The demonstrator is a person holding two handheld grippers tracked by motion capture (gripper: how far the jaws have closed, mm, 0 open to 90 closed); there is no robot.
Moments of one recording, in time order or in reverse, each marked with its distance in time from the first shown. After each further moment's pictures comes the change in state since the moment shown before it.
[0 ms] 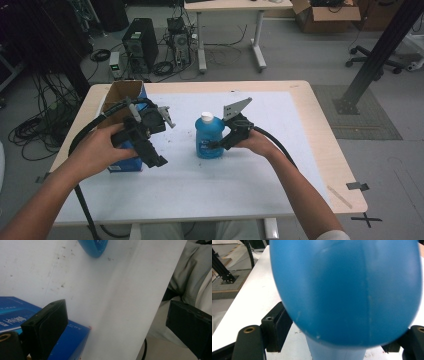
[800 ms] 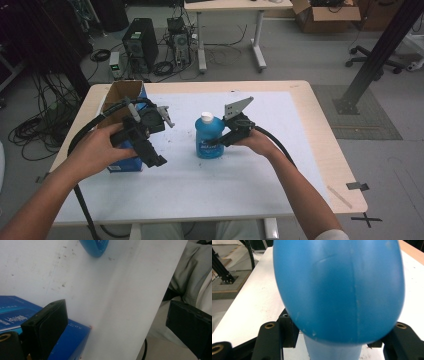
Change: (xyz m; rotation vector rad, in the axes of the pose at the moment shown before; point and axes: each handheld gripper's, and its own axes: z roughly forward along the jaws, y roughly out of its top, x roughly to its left) left arm 0.000 -0.001 -0.001 -0.001 0.004 -0.004; right arm -0.001 0.001 -0.003 -0.019 -0.001 -0.022
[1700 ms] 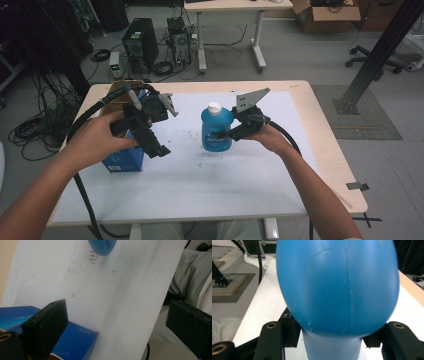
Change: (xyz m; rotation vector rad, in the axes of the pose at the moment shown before) left arm -0.001 0.021 -0.032 -0.041 0.036 0.043; right arm 0.026 0.035 -0.048 -0.042 -0.057 -0.049
